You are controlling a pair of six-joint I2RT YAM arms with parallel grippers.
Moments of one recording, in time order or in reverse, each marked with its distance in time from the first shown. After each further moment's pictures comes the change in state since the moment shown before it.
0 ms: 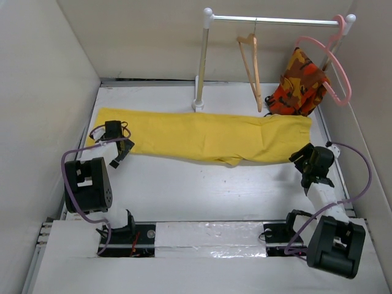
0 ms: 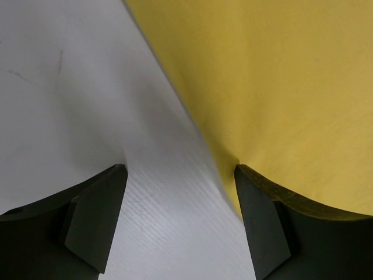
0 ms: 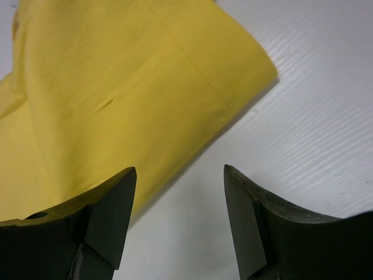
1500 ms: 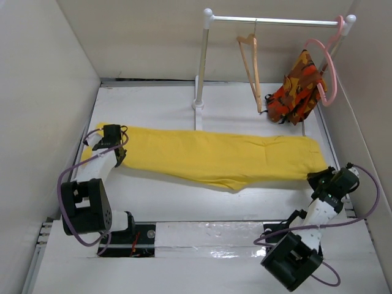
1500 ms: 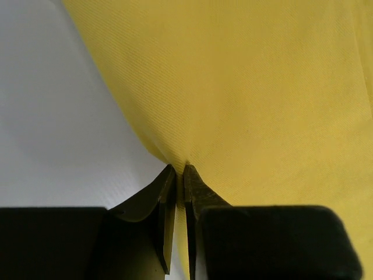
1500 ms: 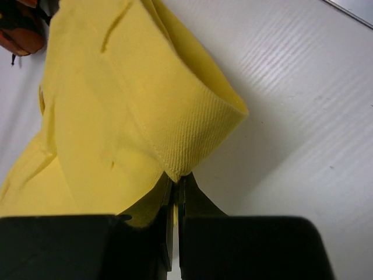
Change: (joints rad) left arm -0.010 -0.170 -0.039 -0.136 -0.136 -0.081; right arm -0.503 -0.284 -0.061 -0.288 -0.377 -0.102
